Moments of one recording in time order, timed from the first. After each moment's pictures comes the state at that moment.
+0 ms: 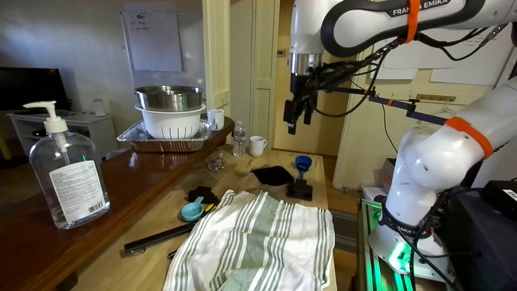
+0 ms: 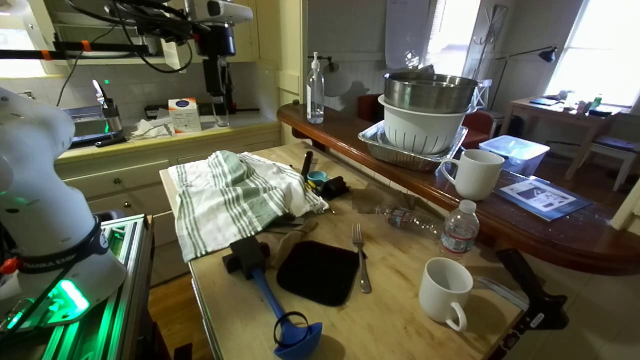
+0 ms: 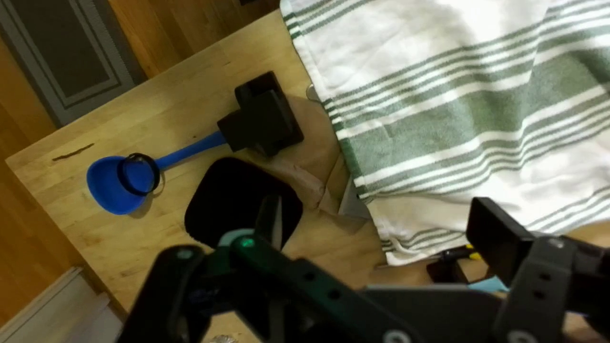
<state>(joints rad) -0.07 -0.71 0.17 -2.50 -0.03 1.80 0.36</state>
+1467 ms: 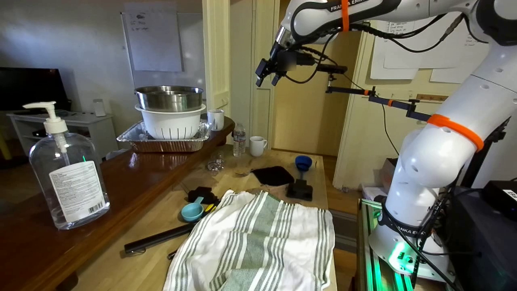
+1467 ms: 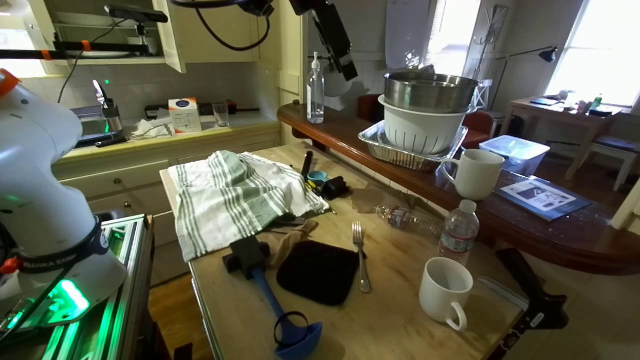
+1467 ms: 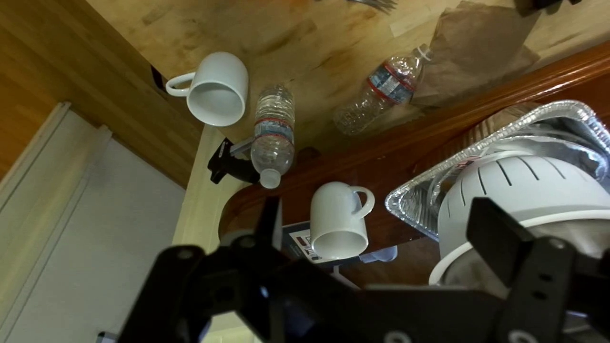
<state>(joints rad) -0.18 -0.41 -0.10 -2.20 -0.10 2.31 0.11</state>
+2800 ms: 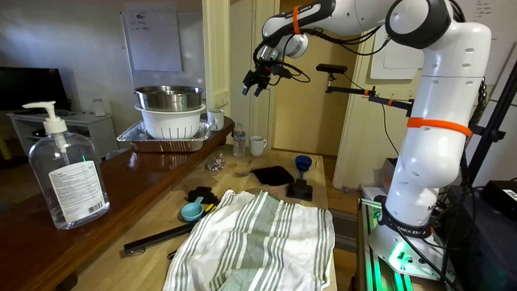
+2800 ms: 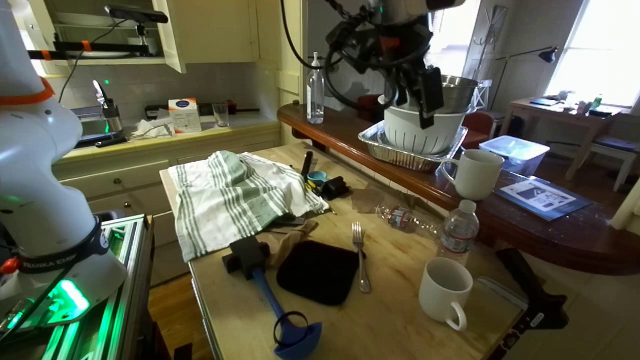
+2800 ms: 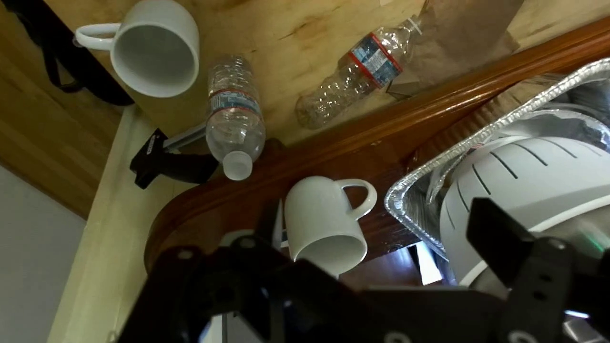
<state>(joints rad) -0.18 0.05 -0.27 -1.82 0.34 2.23 -0.39</state>
